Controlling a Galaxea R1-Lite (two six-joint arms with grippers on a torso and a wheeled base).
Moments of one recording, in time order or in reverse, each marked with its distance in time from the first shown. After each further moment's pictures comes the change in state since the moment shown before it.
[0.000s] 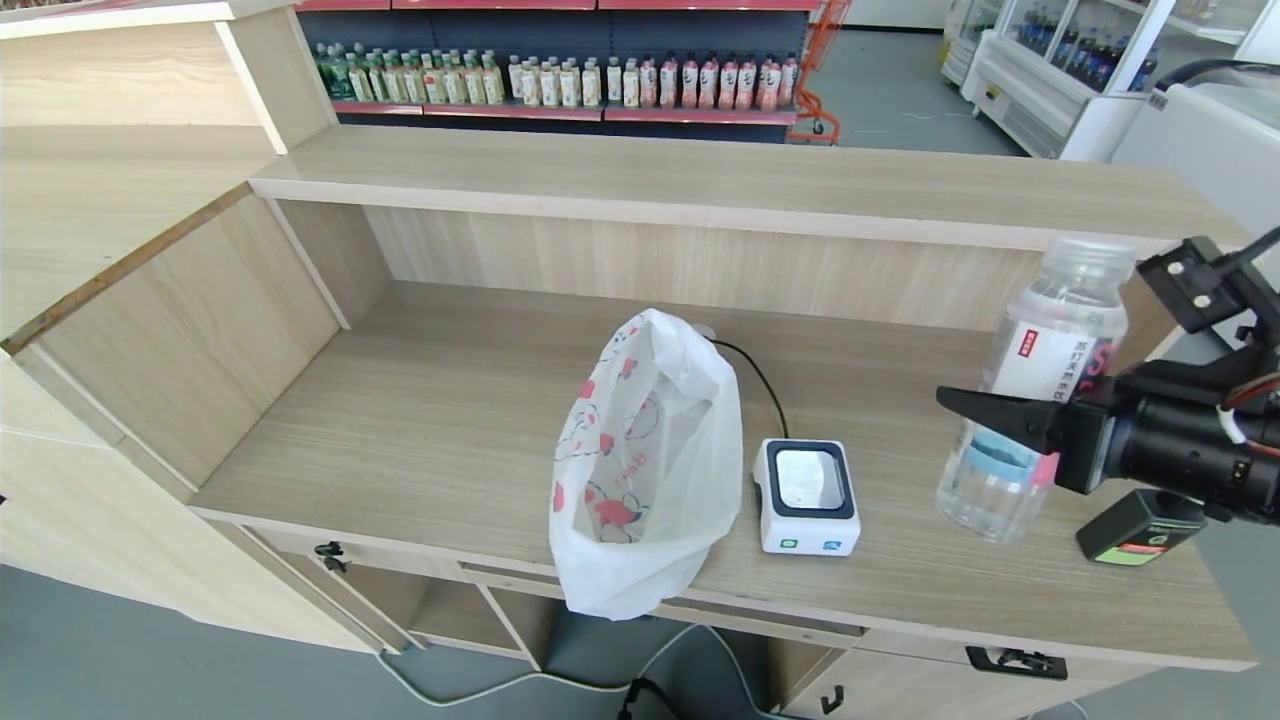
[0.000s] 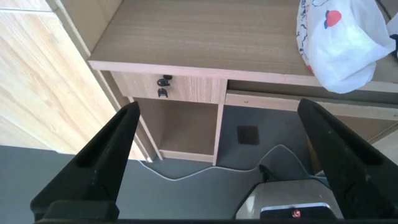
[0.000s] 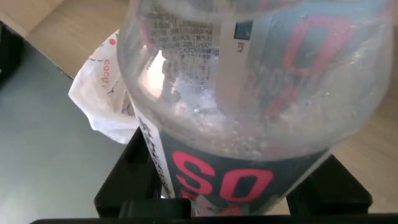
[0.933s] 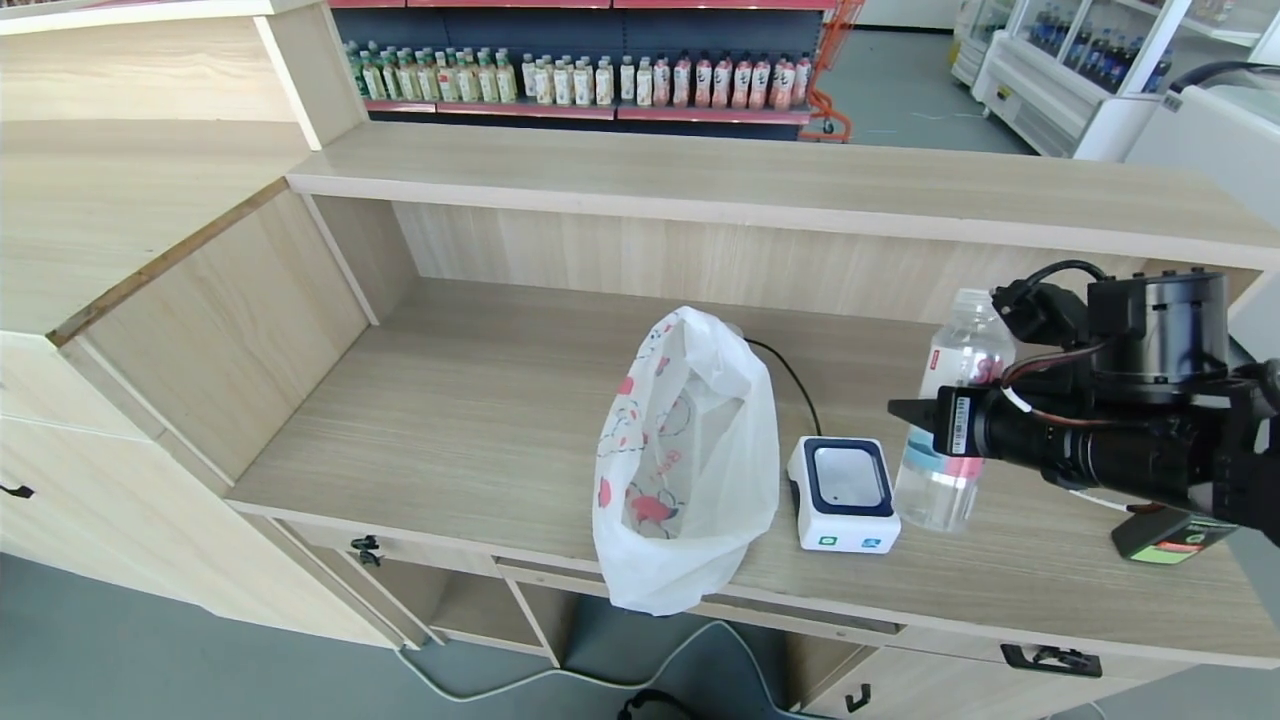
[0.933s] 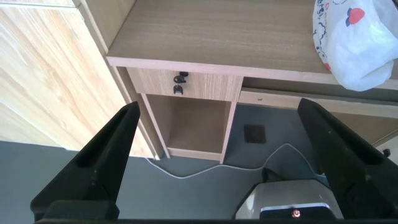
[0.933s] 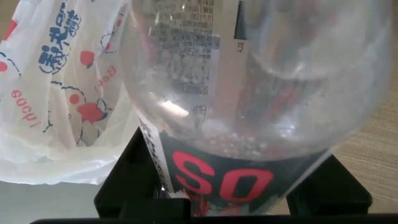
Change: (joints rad) left arm 0.000 0.000 0.000 0.000 0.000 -0.003; right arm 0.040 0.274 -0.164 0.112 -0.360 0.196
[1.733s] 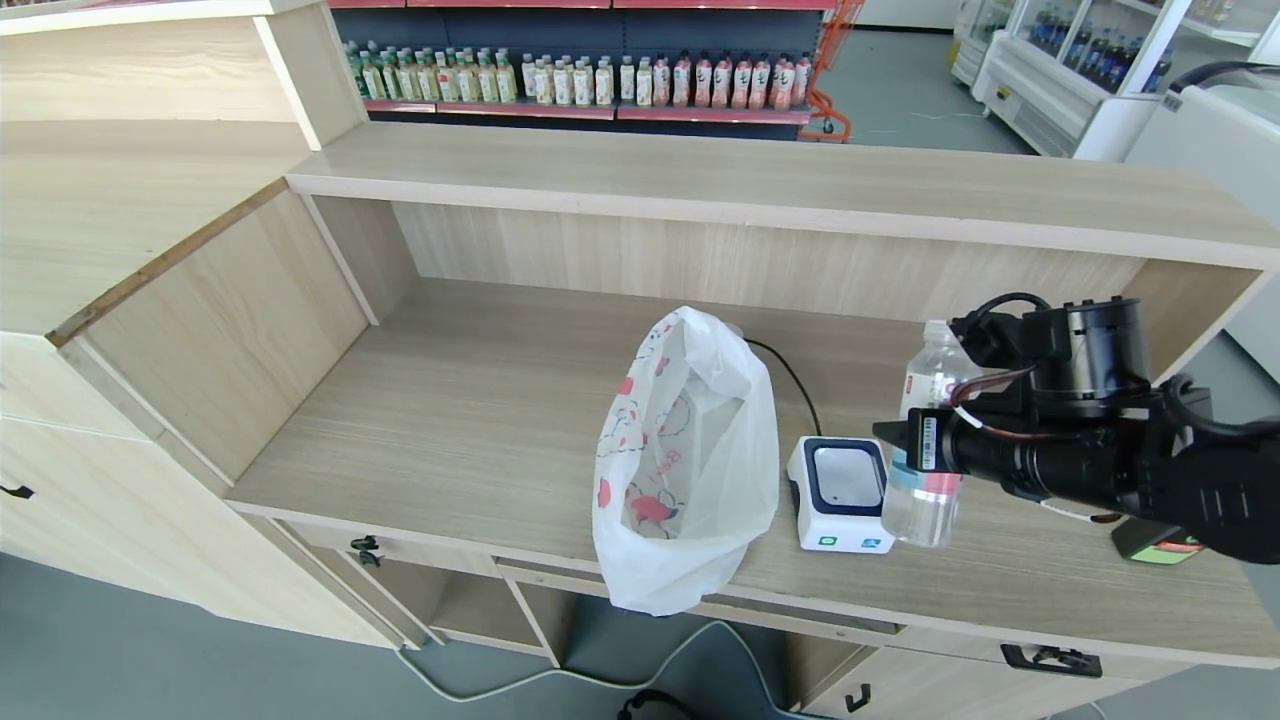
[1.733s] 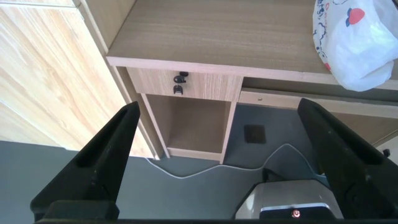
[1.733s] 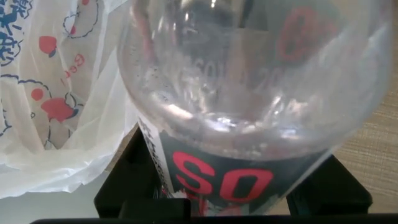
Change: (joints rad) left arm 0.000 0.000 0.000 0.000 0.000 -0.001; right arm 0.006 0.105 -0.017 -0.006 -0.042 0.001
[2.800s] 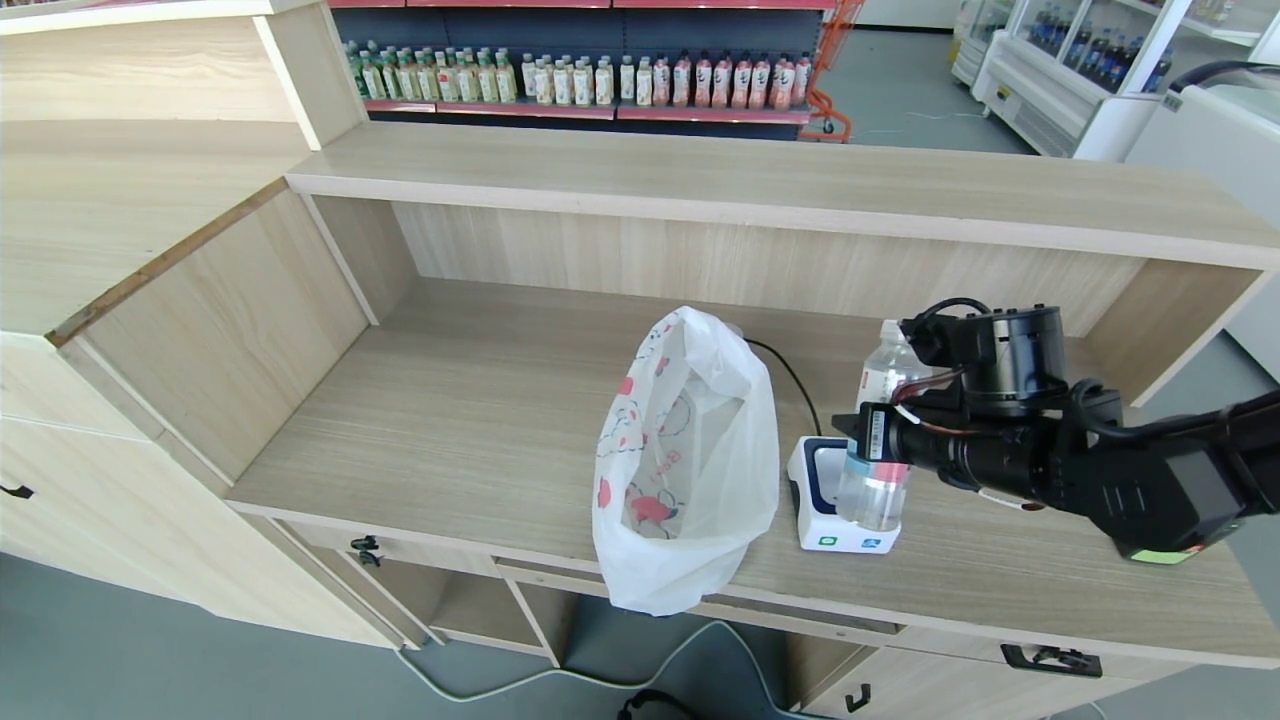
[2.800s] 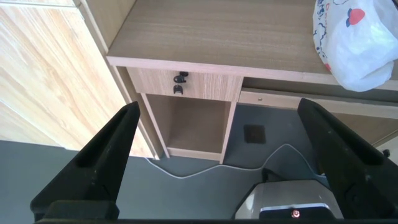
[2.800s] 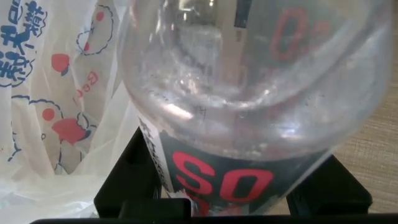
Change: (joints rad) left arm 0.000 0.000 0.000 0.000 0.000 -0.002; right arm 0.053 0.124 -0.062 -0.095 -0.026 0.040
